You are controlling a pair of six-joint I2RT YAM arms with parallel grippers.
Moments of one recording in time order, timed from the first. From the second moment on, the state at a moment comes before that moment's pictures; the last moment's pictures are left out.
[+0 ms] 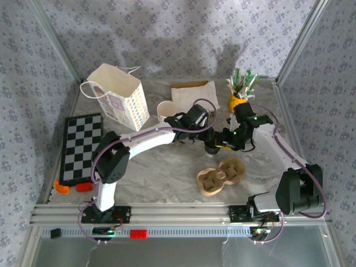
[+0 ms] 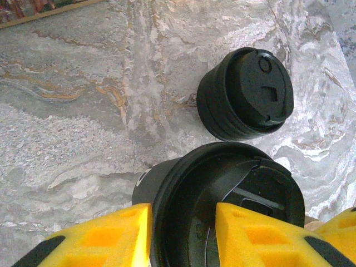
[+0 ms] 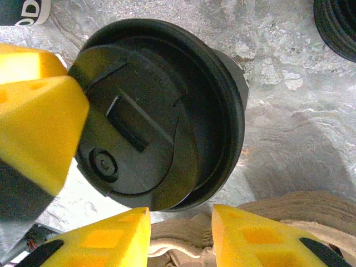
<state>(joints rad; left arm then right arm) -0.94 1.94 1.56 -0.42 0.08 -0.64 0.24 1.36 1.08 -1.00 -0.39 0.40</state>
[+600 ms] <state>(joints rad) -0.94 1.94 1.56 -0.40 0.09 -0.65 0.14 1.50 1.19 -0.96 -0.44 0.41</state>
